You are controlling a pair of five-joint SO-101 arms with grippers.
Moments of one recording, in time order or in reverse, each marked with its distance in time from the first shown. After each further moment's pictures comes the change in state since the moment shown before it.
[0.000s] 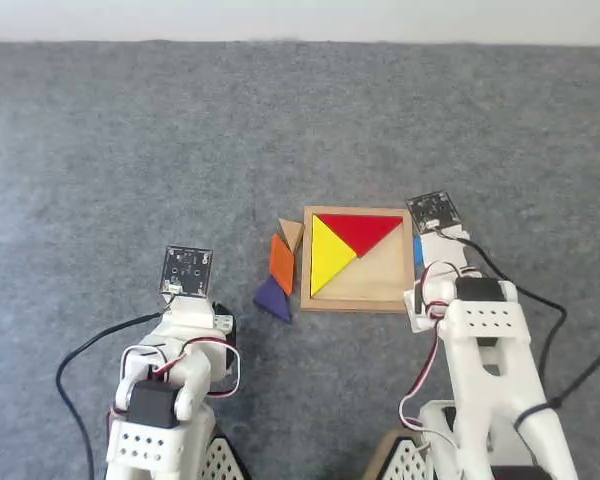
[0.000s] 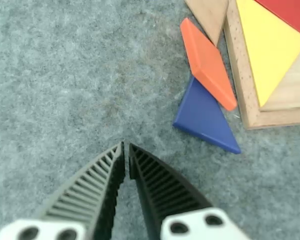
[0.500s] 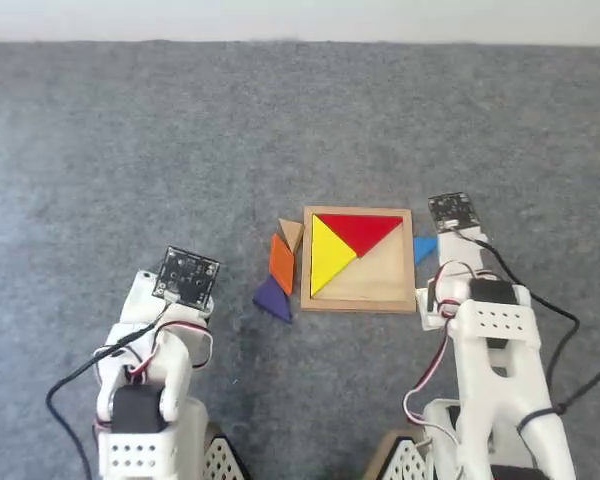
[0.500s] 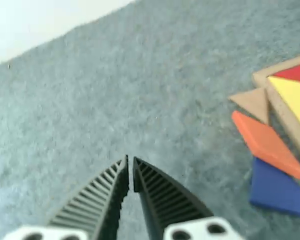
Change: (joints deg) left arm -8.9 0.6 -7.6 -13.3 -26.5; right arm 5.8 -0.3 0.4 -0.5 -0.4
